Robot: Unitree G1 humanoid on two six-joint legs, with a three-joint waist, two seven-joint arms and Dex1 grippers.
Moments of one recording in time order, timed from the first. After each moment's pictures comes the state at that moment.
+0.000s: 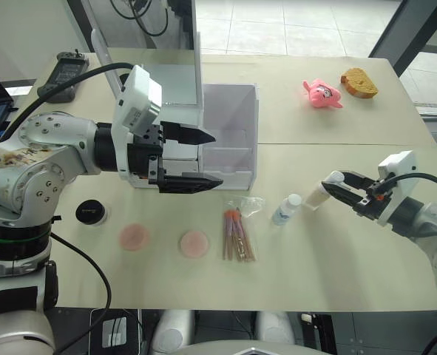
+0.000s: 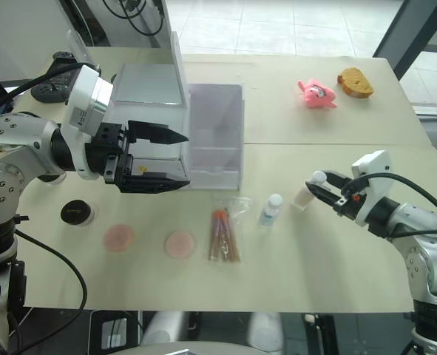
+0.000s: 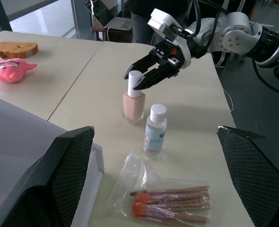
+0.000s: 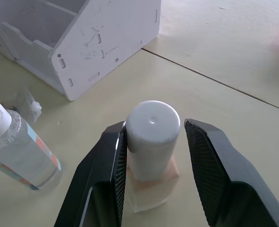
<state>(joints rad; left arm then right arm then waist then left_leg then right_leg) -0.73 0.81 0.03 -0.37 -0.79 0.90 -1.08 -0.08 -0.77 -0.32 -0.28 0.55 0.55 0.76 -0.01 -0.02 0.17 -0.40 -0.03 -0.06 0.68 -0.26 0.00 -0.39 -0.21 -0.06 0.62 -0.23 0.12</state>
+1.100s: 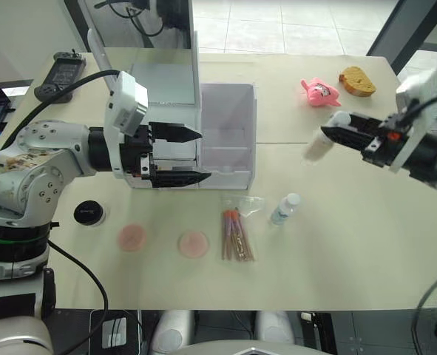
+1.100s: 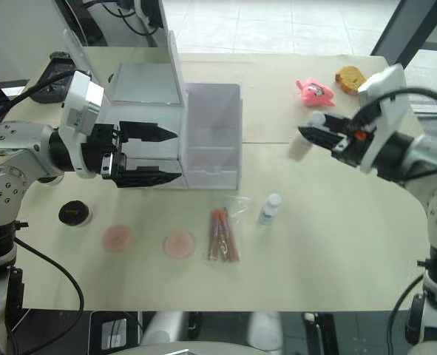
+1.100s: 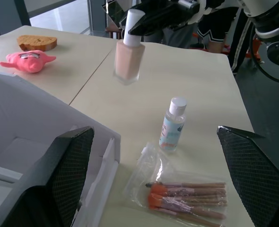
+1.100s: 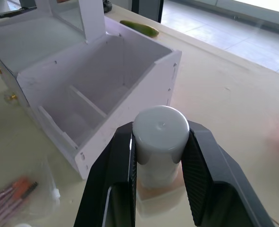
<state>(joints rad) -0.67 0.82 0.05 -0.27 -0.75 0.78 -1.09 -0.59 -0.89 -0.26 -0.34 0.72 0.88 0.71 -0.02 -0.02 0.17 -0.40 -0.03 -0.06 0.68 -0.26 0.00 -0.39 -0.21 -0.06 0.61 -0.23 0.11</state>
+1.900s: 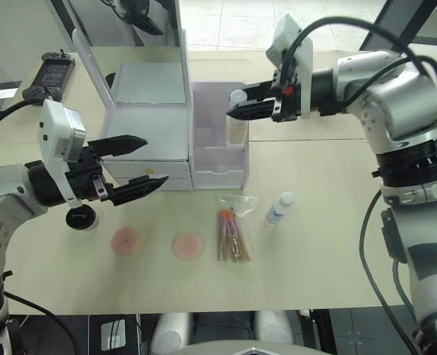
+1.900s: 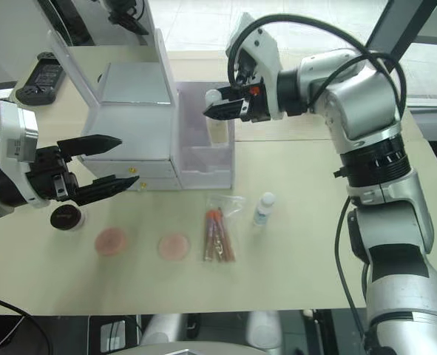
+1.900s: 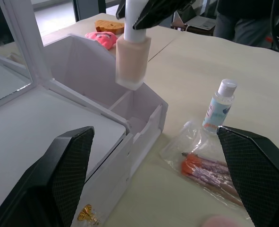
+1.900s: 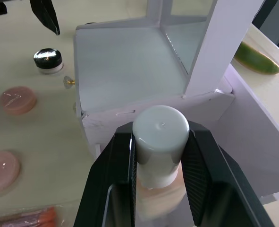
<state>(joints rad) -0.26 0.91 0.42 -0.53 -0.87 0.83 -0.88 -1.16 -0.60 0.30 0.21 0.39 0.64 1.11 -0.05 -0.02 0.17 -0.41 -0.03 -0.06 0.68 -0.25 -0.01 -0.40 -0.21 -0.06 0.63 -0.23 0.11</state>
